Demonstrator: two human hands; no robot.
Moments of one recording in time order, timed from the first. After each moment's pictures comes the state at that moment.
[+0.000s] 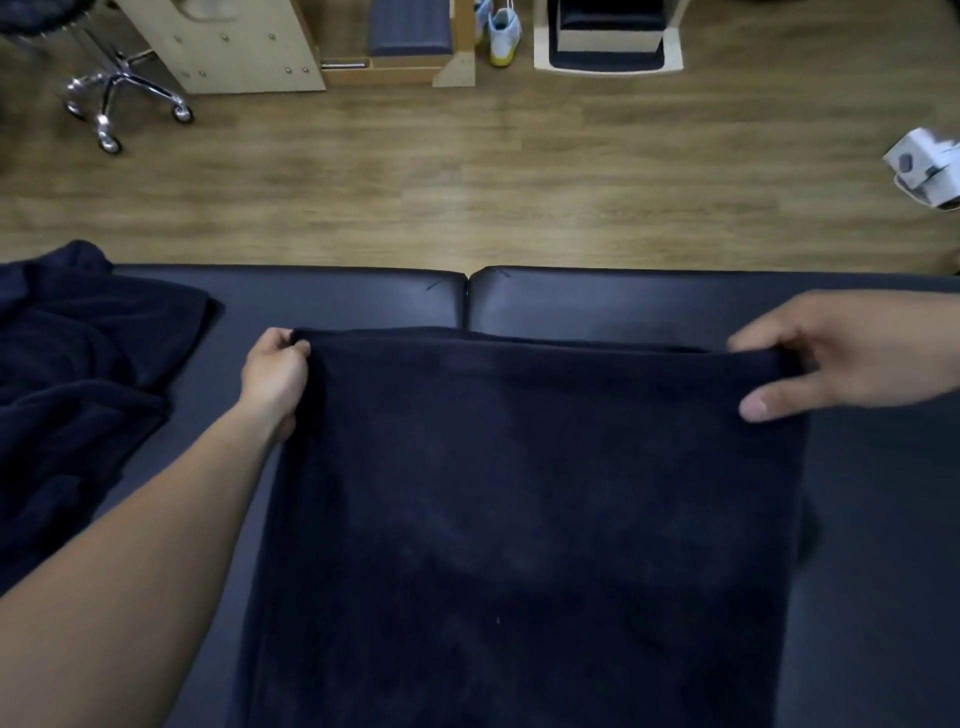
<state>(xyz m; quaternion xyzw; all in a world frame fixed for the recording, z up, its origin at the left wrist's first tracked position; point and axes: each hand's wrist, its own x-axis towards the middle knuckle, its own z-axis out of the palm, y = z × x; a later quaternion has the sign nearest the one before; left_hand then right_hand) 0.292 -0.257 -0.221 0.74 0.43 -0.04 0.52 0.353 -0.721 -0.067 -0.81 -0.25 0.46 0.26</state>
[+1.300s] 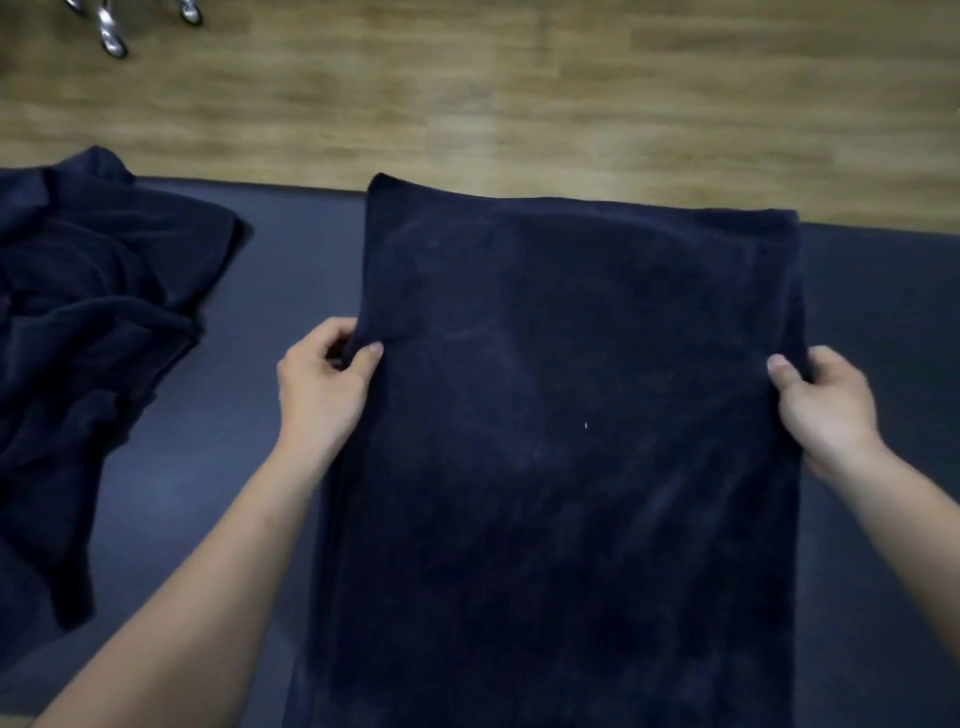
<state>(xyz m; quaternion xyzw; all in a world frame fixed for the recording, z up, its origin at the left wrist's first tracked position) 0.210 -0.302 -0.187 0.83 0.30 0.00 0.47 0.269 -0.727 -0.213 -0.88 0.28 0.10 0.38</state>
